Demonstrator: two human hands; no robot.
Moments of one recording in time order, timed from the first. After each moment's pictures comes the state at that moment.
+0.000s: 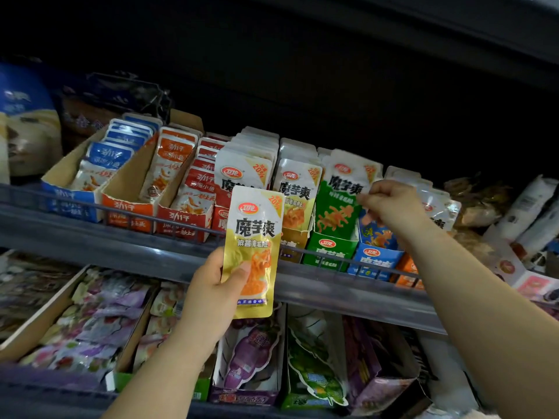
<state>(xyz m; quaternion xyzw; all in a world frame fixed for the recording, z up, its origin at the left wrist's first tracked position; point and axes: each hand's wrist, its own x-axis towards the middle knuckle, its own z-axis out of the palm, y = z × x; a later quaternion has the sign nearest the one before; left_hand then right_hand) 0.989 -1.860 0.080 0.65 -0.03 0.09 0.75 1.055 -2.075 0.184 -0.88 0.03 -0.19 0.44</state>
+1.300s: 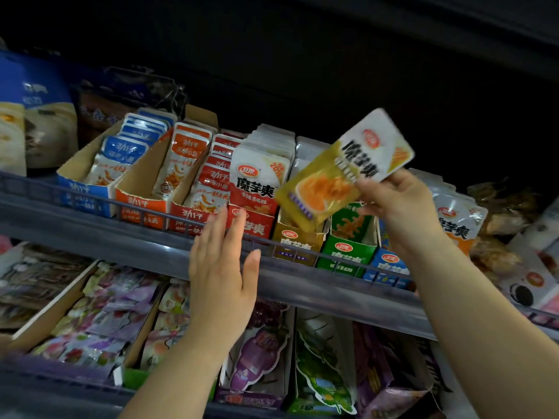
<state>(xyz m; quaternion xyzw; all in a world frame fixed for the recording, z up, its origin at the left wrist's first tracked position) 1.010 -1.854 0.062 0.84 -0.08 0.35 0.41 1.037 -2.031 0.186 -0.77 -0.07 -0.21 0.60</state>
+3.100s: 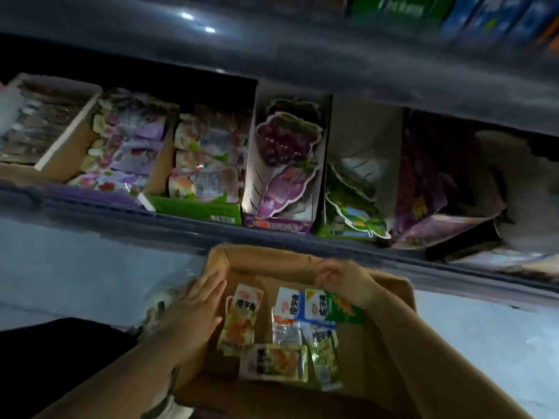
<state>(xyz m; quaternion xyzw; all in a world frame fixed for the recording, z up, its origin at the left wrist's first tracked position) 0.888 -1.826 -0.182 0.96 -0.13 -0.24 0.00 0.945 -2.079 -0.158 -0.86 0.11 0.33 0.39</state>
